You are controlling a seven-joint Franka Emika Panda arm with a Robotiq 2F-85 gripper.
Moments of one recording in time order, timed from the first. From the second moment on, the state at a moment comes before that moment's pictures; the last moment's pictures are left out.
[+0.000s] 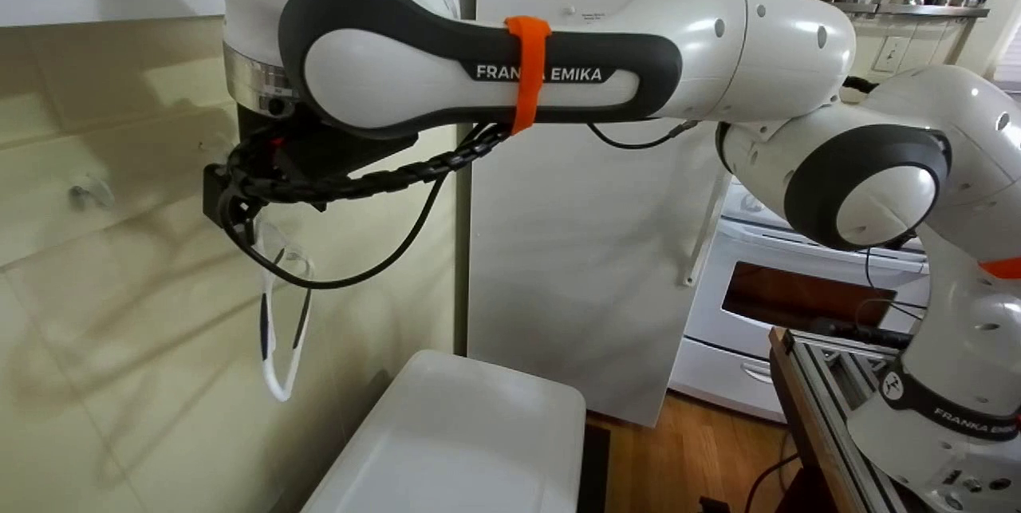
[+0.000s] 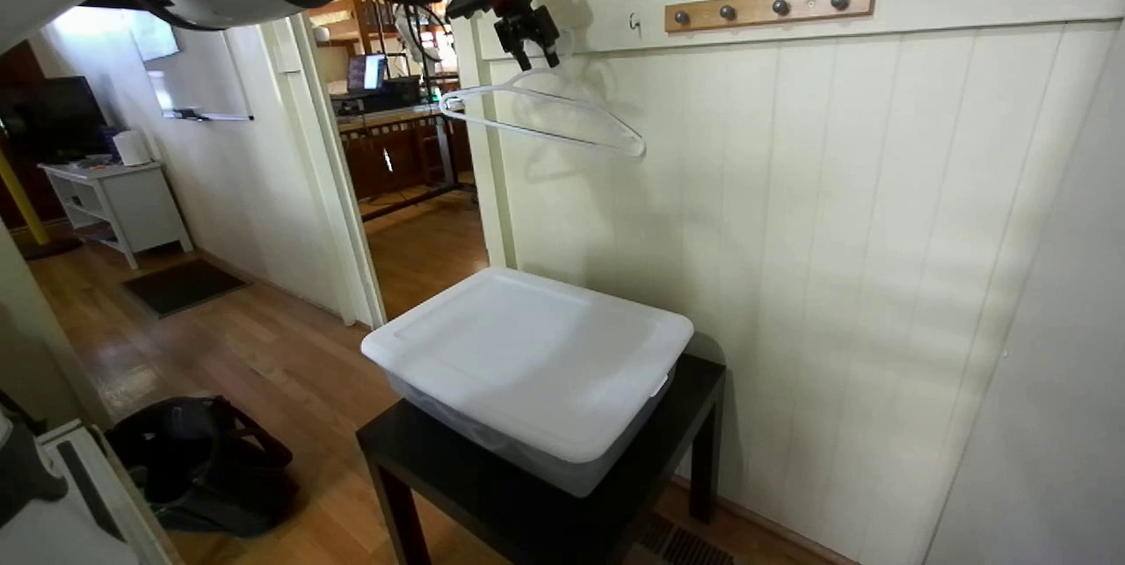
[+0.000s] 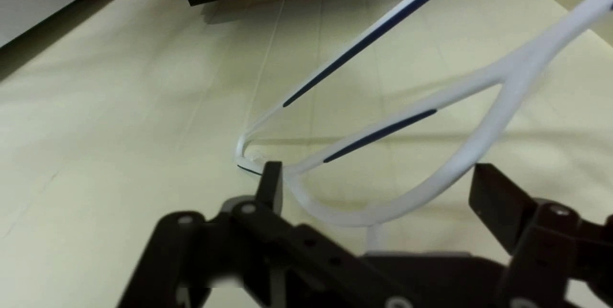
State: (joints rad) arm 0.32 1.01 -0.09 -0.50 -0.21 1.82 0.55
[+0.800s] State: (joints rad) arm 0.37 1.04 -0.12 -0.44 -0.21 1.88 0.66
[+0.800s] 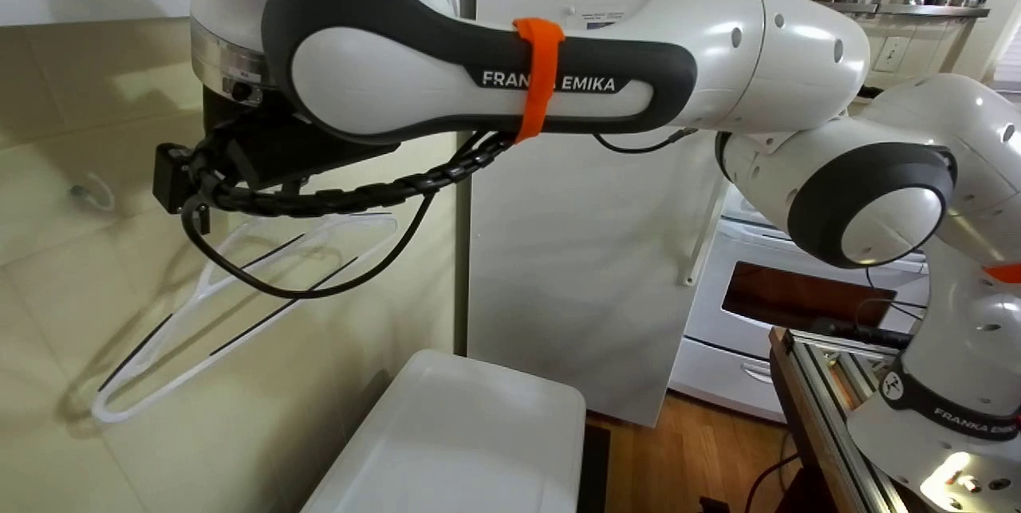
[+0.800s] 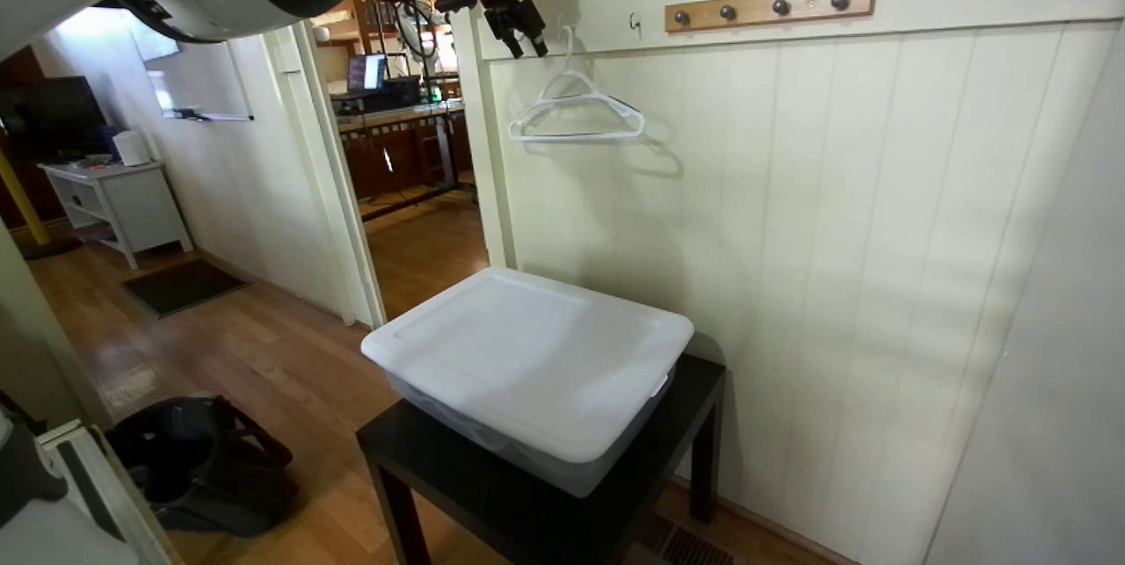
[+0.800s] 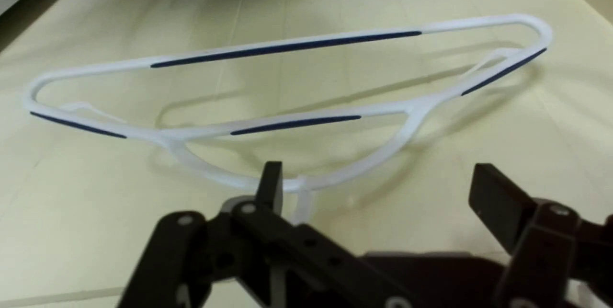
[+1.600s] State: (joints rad) arm 0.35 1.04 -0.12 -0.45 -0.21 1.96 0.66
